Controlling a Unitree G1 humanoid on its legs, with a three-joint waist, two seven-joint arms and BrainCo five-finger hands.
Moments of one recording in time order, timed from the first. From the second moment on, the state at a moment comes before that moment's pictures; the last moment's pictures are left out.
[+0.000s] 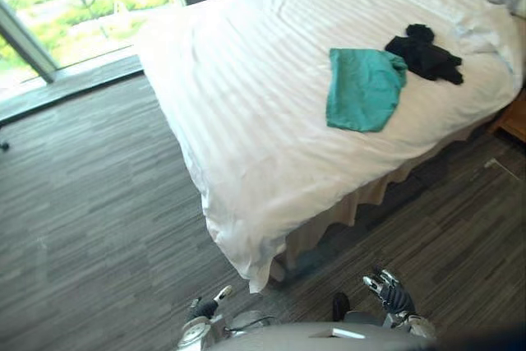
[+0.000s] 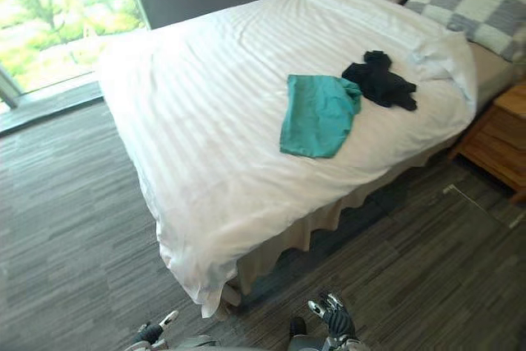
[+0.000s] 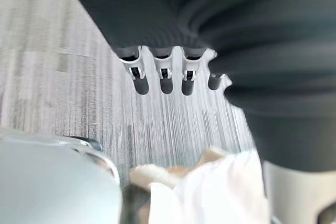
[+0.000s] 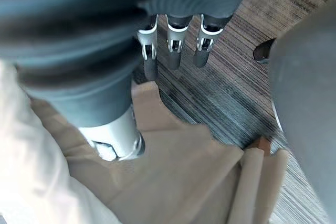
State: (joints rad) left arm 0.08 0.01 0.31 1.04 -0.05 -0.03 0.13; right arm 0.17 -0.06 -0.22 0.99 0.27 -0.29 0.27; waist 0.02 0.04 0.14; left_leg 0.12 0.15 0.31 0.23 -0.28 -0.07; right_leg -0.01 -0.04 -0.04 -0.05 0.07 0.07
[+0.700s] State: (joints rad) left arm 0.06 0.06 0.12 1.07 -0.06 -0.05 0.09; right arm 0.19 -0.09 -0.18 1.03 0.25 -0.31 0.28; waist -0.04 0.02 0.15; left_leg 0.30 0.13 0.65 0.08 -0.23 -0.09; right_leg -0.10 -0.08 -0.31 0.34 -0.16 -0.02
